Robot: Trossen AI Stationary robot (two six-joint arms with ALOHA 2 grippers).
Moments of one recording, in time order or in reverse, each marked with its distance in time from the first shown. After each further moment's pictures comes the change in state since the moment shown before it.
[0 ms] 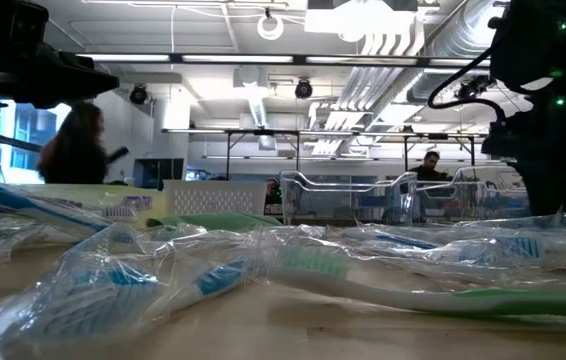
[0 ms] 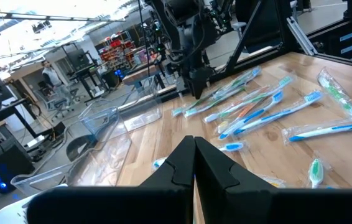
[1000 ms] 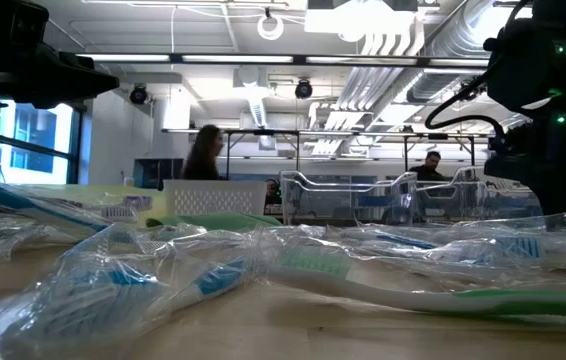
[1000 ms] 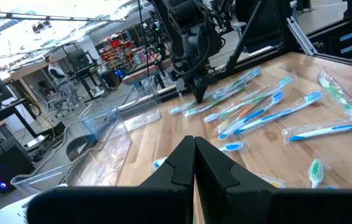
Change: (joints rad) left arm 0.000 0.000 0.000 0.000 0.000 0.000; right arm 0.001 0.097 -0.020 0.050 -0.016 -0.033
